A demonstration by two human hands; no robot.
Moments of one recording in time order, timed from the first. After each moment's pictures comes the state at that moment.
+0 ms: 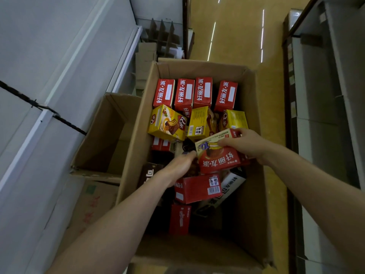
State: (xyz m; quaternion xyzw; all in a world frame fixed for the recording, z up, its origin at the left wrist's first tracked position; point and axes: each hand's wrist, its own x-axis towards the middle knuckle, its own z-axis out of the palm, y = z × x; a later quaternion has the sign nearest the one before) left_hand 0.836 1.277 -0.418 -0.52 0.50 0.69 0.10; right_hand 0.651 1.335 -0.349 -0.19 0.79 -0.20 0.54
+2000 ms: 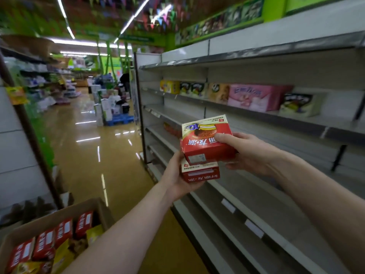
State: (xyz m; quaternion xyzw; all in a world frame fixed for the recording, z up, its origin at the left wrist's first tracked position) left_hand 0.652 1.612 -0.074 -0.11 0.42 0.90 0.04; right_hand 0.621 1.784 0.006 -0.11 0.76 -0.62 0.13
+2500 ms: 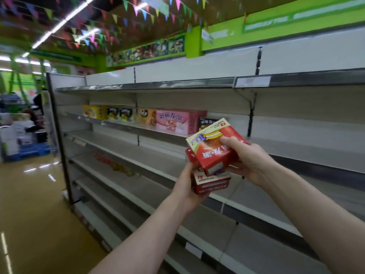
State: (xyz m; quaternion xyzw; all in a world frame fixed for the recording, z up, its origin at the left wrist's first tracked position) left_hand 0.590 1.801 -0.027 0.03 0.45 0.88 0.17; right_hand 0.623 1.934 0.052 0.07 0.67 -0.73 -0.09
